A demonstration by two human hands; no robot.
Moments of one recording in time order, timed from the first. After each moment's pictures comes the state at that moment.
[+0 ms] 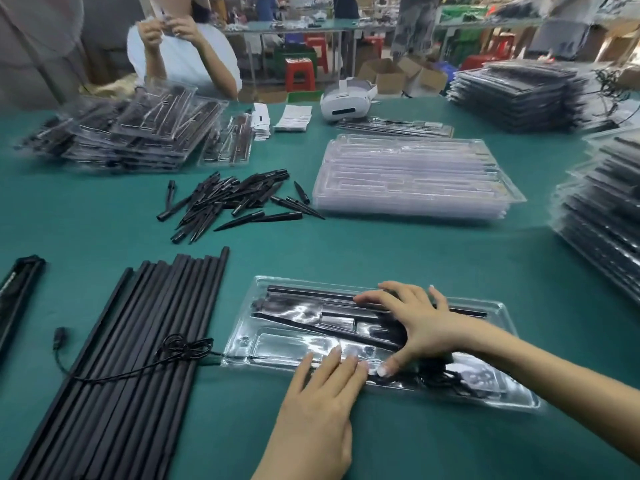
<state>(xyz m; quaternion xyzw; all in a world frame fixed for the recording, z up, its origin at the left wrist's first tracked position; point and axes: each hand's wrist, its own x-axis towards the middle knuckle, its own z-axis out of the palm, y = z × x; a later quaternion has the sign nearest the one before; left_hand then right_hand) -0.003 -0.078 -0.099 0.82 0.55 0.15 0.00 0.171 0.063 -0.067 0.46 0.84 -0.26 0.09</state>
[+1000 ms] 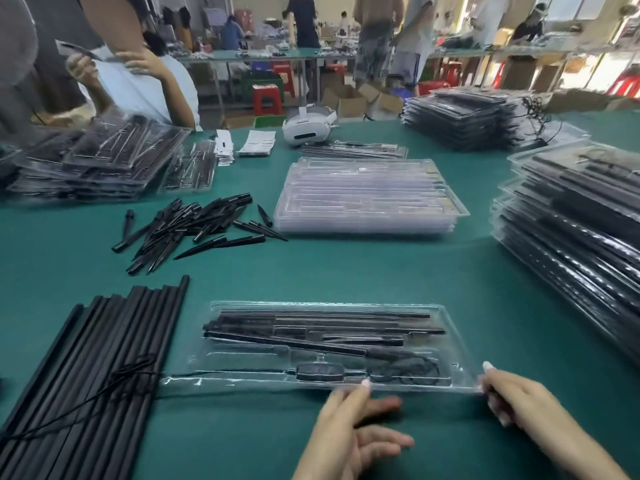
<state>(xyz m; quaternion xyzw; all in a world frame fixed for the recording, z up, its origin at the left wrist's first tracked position) 0.068 -0.061 -0.070 0.17 0.48 0.43 0.75 0.298 -0.032 -0.083 0.69 0.51 -0.42 -0.29</state>
